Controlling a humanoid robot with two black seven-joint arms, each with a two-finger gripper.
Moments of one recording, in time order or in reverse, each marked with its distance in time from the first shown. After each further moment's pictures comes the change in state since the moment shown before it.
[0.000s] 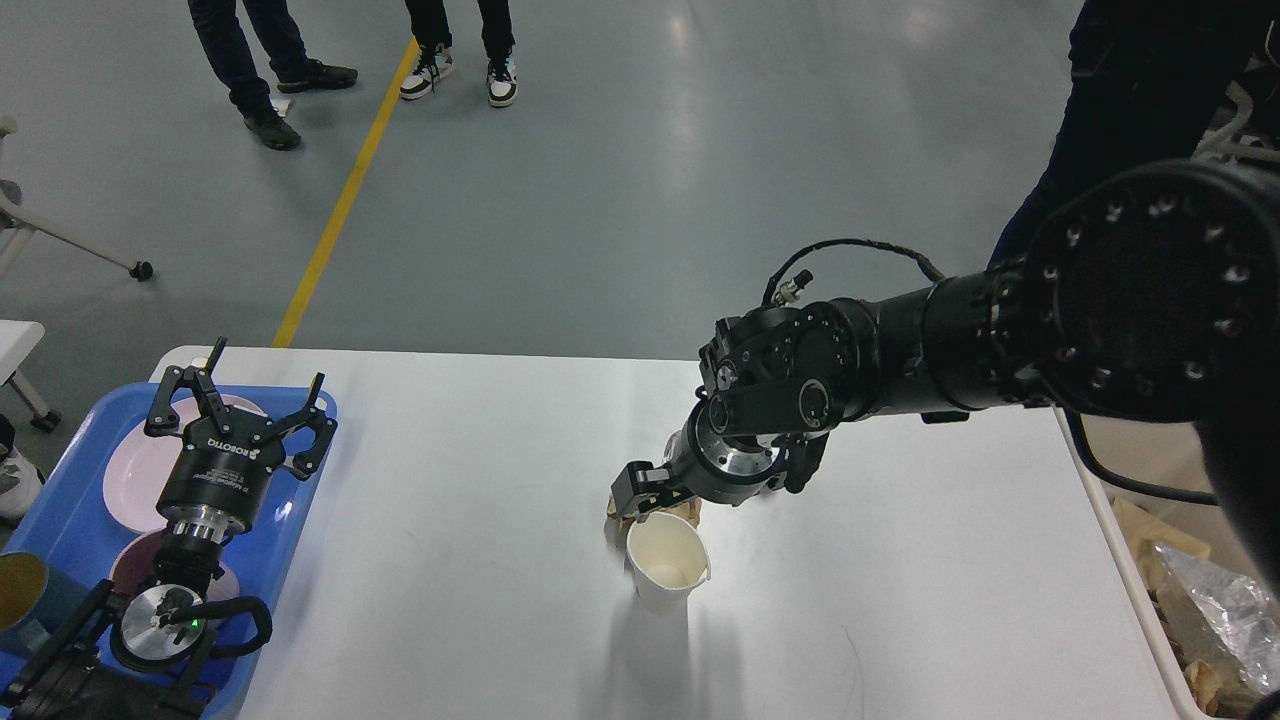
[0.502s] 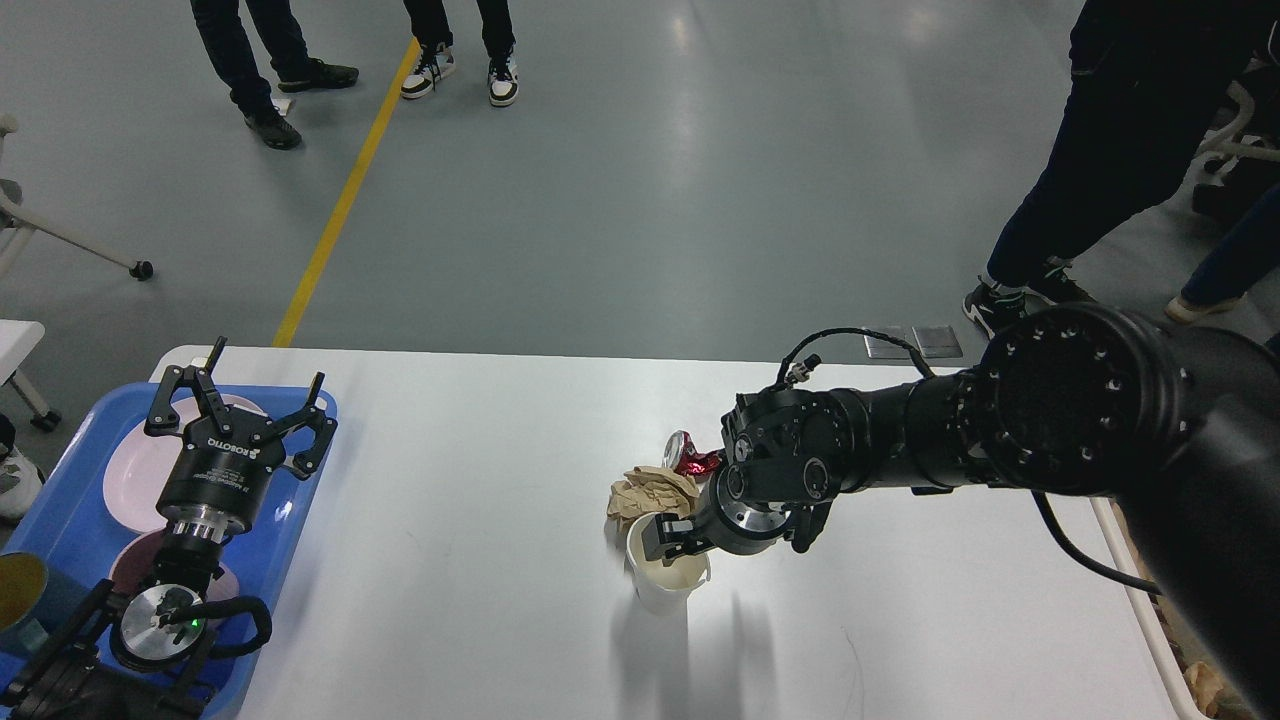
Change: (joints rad) left arm 0.000 0.000 0.000 0.000 0.000 0.000 0.000; right arm -0.225 0.011 0.003 -0.148 -0.072 -0.041 -0.009
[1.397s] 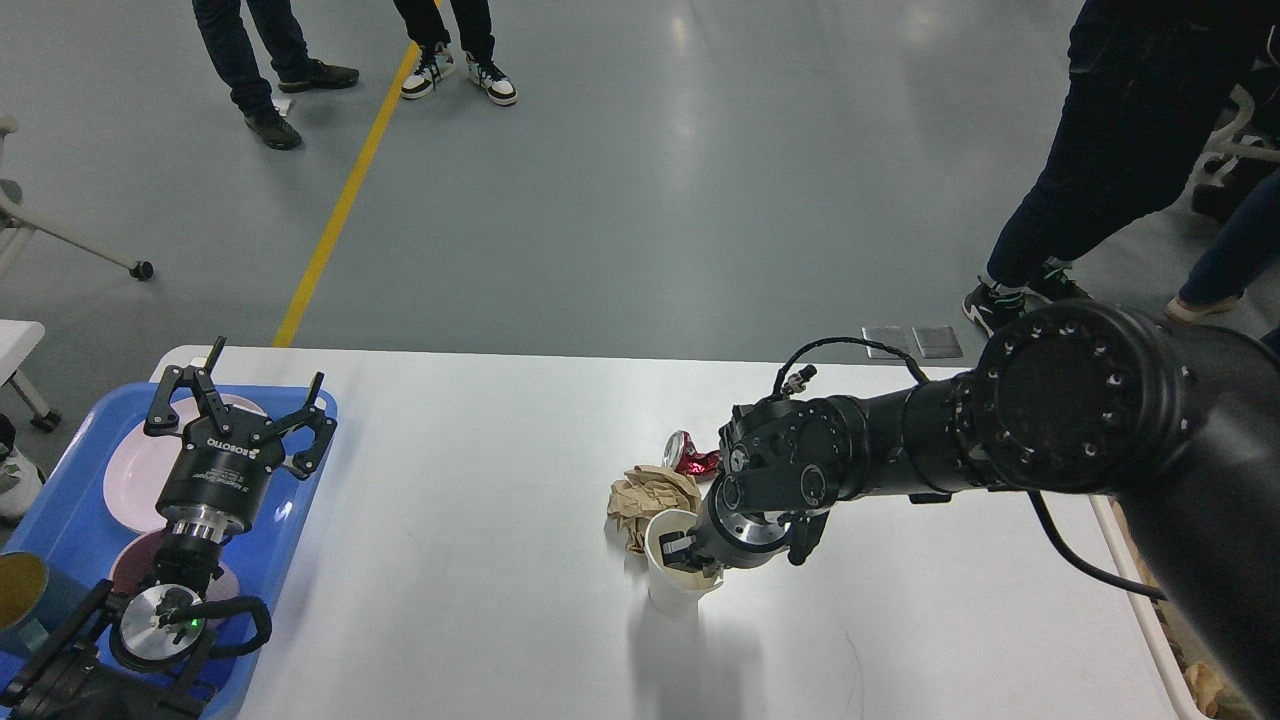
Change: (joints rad) left arm 0.000 0.000 -0.002 0.000 0.000 0.000 0.000; right arm 0.021 0.003 0.008 0.054 0.015 0.003 -0.045
